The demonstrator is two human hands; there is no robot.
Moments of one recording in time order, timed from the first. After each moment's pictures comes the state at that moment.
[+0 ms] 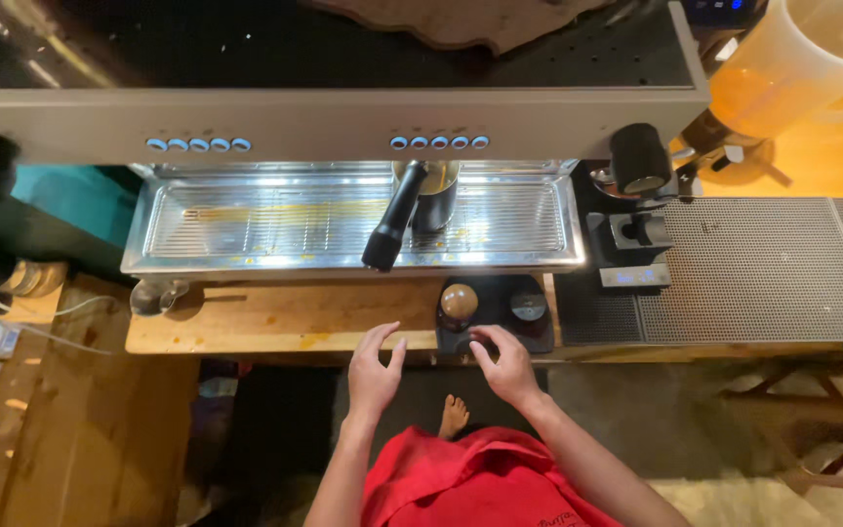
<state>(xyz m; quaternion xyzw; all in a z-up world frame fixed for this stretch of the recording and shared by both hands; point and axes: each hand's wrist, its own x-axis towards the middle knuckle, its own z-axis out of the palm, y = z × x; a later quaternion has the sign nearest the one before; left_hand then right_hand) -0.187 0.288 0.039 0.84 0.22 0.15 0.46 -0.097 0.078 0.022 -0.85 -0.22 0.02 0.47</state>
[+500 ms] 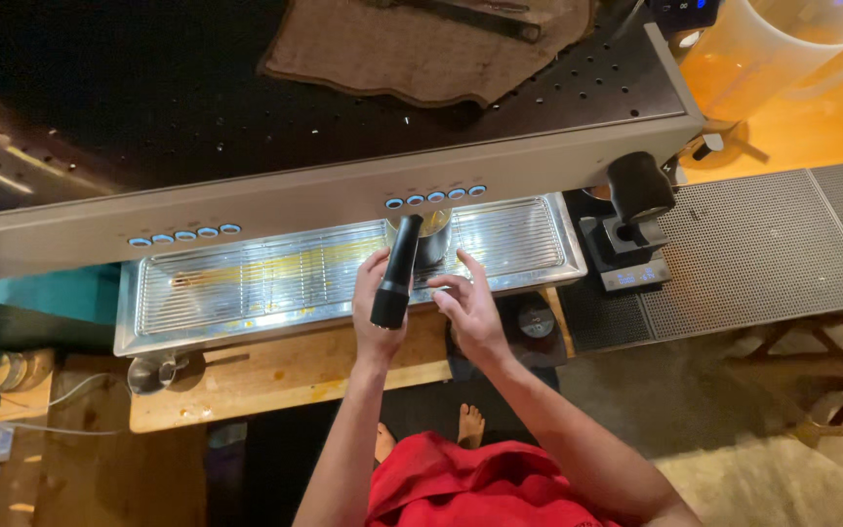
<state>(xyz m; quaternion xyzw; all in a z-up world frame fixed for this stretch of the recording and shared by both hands) -0.063 0.326 0.131 0.77 0.04 0.32 0.54 -0.039 0.188 0.104 -0.59 -0.12 0.08 0.79</state>
